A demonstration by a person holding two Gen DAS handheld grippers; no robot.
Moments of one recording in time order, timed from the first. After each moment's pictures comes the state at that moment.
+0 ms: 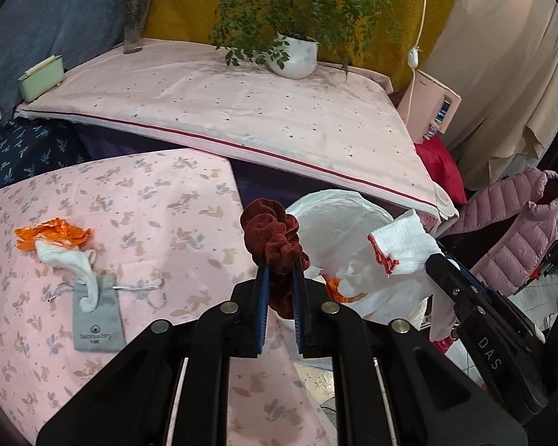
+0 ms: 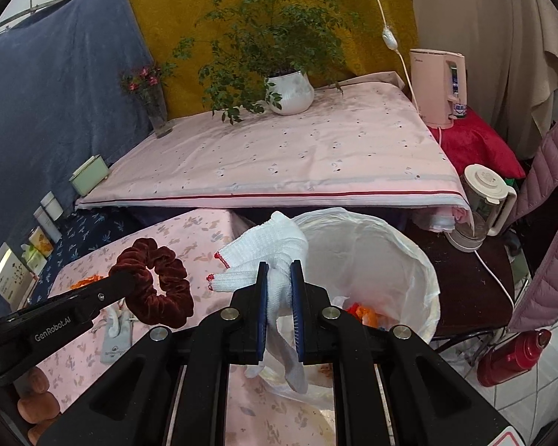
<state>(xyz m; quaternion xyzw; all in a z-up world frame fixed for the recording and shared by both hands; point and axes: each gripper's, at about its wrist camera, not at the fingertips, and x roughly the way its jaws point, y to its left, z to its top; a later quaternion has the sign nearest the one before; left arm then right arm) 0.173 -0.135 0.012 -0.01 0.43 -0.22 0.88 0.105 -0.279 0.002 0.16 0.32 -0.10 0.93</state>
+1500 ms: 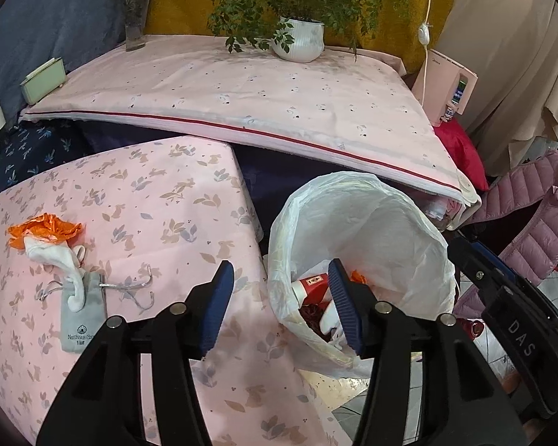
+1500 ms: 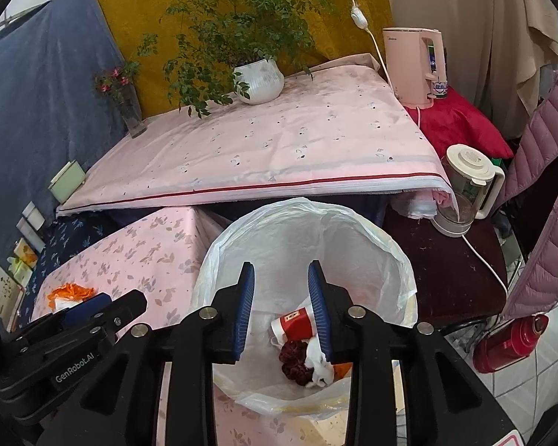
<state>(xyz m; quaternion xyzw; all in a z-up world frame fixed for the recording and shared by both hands) 0.181 -0.153 -0.022 0.02 0.43 -0.19 0.88 0.118 -0.304 -0.019 0.17 0.34 -0.12 0.92</state>
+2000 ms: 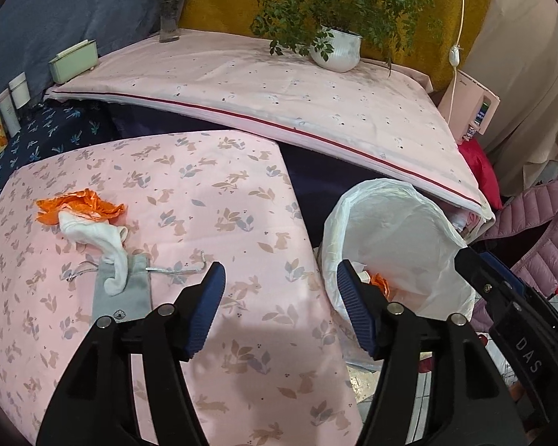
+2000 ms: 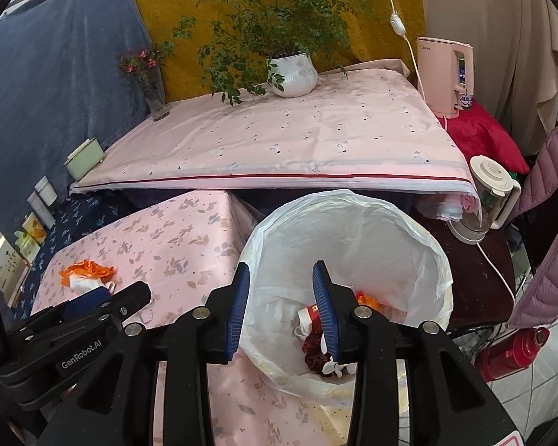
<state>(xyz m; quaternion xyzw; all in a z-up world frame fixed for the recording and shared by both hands) 0.180 -0.094 -0.023 -0.01 0.43 -0.15 0.89 0.123 -0.252 -0.015 0.14 0.35 -0.09 0.92</state>
